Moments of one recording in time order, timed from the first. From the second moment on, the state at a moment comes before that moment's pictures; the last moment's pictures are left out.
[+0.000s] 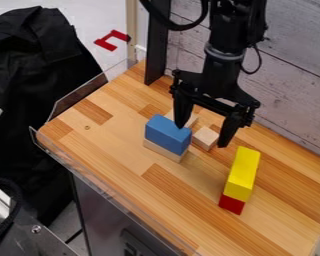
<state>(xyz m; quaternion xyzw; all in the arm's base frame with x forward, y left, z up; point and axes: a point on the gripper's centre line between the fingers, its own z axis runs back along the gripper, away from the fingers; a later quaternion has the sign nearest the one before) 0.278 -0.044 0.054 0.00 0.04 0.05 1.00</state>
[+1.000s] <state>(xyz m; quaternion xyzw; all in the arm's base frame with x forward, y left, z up) 0.282 -0.104 0.080 0.01 0.02 0.05 1.00</state>
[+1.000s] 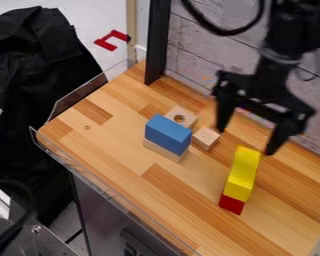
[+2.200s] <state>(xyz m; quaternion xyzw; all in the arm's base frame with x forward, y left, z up) 0.287 -0.100 0.031 -0.01 0.11 0.13 0.99</state>
